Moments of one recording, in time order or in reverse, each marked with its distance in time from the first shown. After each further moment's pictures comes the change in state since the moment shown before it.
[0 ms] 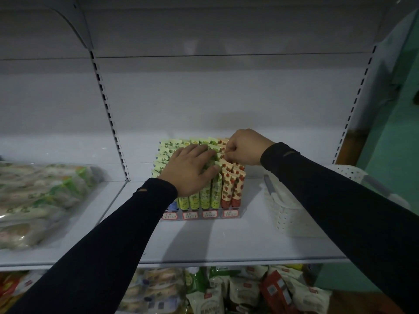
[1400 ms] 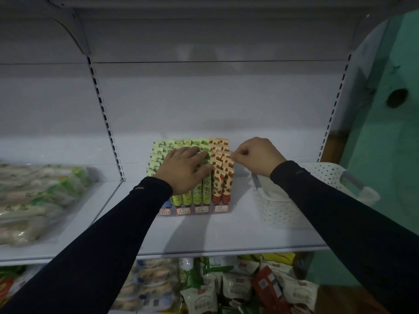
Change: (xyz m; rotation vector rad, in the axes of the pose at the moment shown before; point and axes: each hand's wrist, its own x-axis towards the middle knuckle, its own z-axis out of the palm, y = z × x) left_hand -0.008 0.009 -0.004 0.030 -0.030 -0.014; right_hand -0.053 0.022 0.005 0.155 0.243 0.105
